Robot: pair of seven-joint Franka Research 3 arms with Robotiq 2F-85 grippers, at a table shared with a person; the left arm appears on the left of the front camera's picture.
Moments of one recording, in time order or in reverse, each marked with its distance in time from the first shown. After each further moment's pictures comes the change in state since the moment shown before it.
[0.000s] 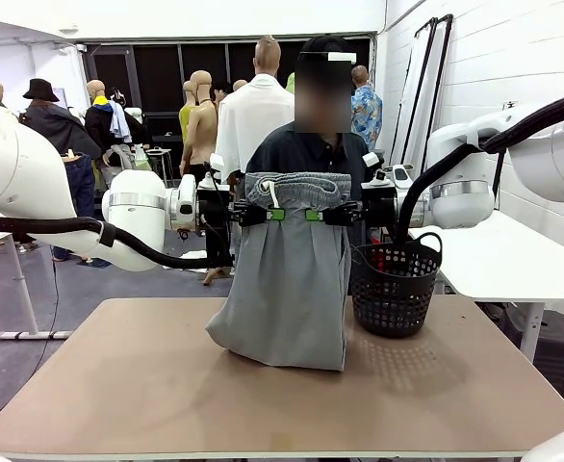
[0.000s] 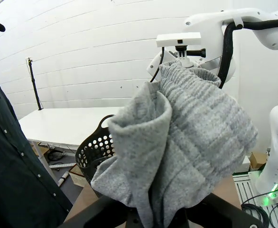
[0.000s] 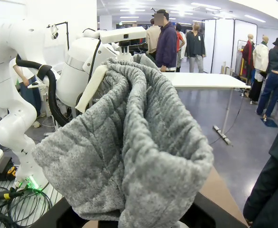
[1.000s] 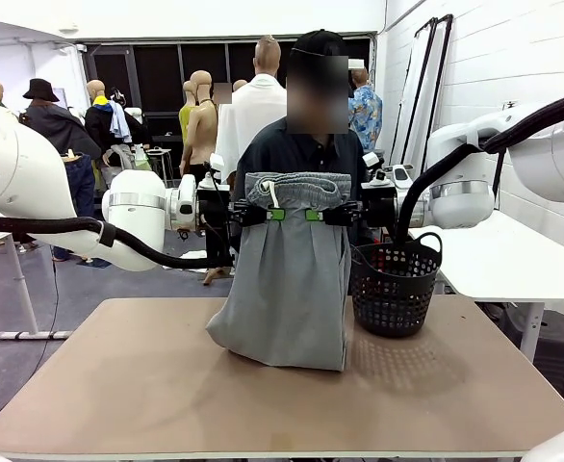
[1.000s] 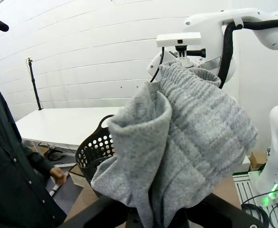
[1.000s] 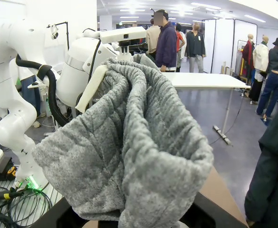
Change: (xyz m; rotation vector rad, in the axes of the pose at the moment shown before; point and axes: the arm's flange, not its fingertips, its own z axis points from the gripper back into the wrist) left arm 0.000 0.000 0.000 0.000 0.000 0.000; right arm 0.000 0.000 0.000 0.000 0.000 0.000
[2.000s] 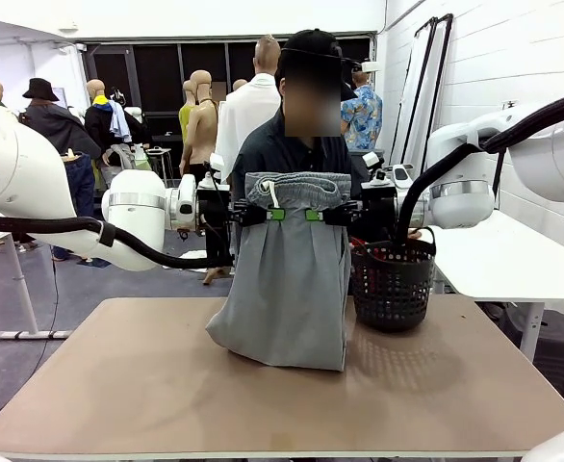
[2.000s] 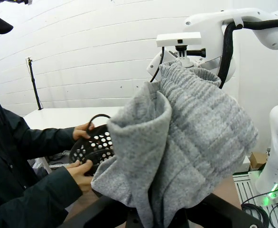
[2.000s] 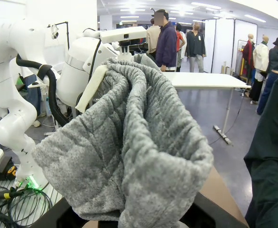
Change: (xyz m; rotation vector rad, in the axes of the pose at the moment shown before) left arm -0.001 0.000 0.000 0.000 0.001 0.001; right arm -0.001 0.000 -0.001 0.003 0.002 0.000
